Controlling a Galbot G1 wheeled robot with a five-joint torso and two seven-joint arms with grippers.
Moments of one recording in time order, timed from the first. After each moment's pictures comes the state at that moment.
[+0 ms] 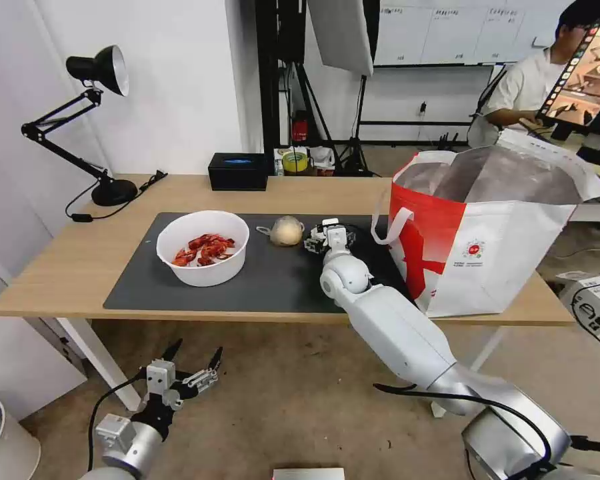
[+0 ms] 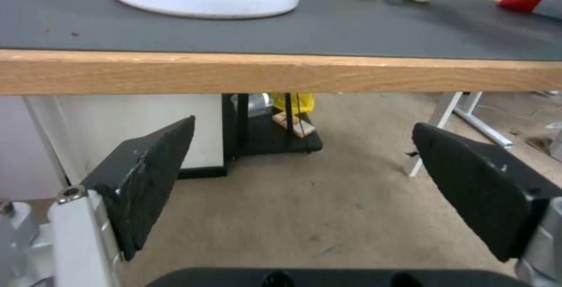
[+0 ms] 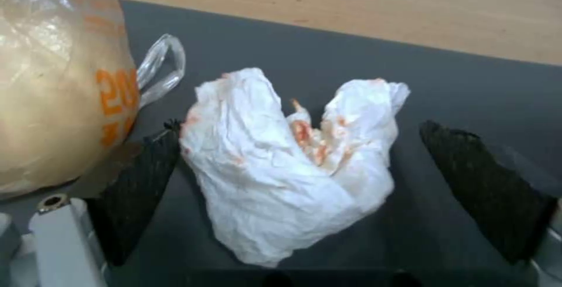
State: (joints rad) left arm 1.73 -1.07 -0.53 -2.03 -0.48 -0.10 0.05; right arm -0.40 1.38 -0.23 1.17 0.64 -0.42 0.53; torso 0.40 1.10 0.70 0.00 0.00
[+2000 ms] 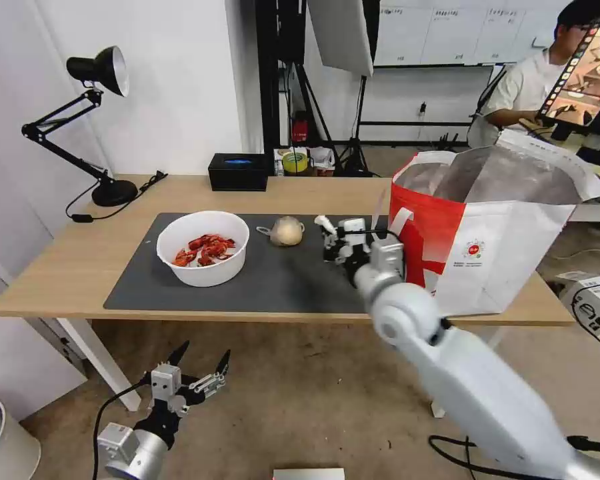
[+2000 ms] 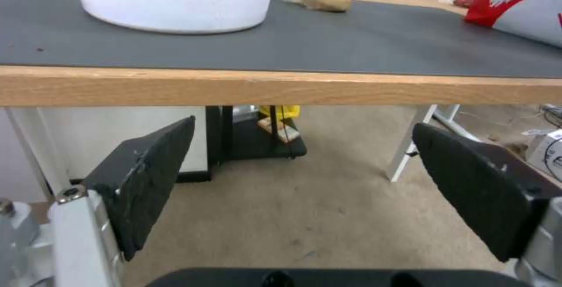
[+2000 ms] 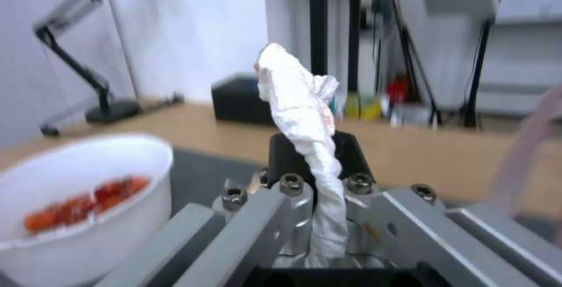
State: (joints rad) left arm 1.78 -1.10 -0.51 -2.10 -0.45 -0.10 0.04; right arm -0.77 0.97 0.05 2.03 0.77 -0.33 0.29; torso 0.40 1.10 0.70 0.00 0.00
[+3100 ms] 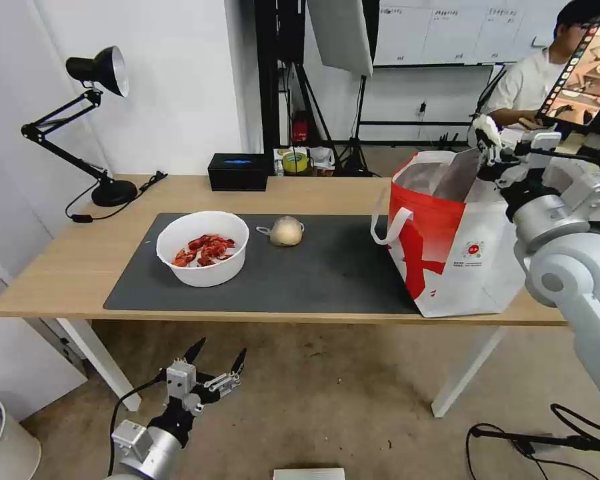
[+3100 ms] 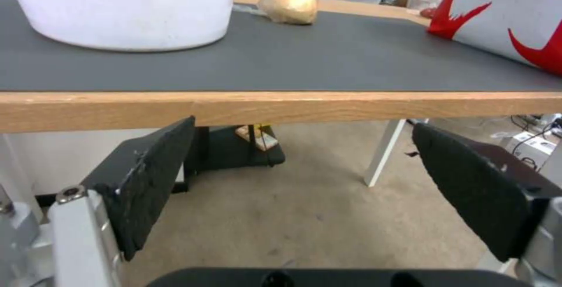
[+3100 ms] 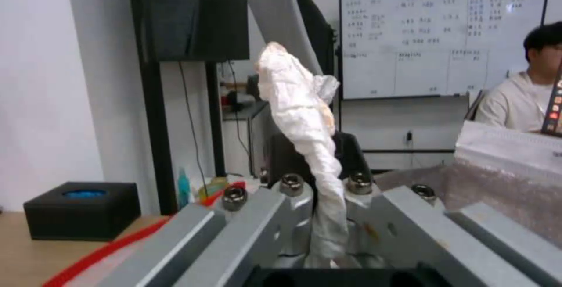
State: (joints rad) left arm 1.76 -1.09 -0.47 -2.12 -0.45 -0.10 0.06; right arm -0.81 0.72 0.41 1.98 0.93 -0.22 0.31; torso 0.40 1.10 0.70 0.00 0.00
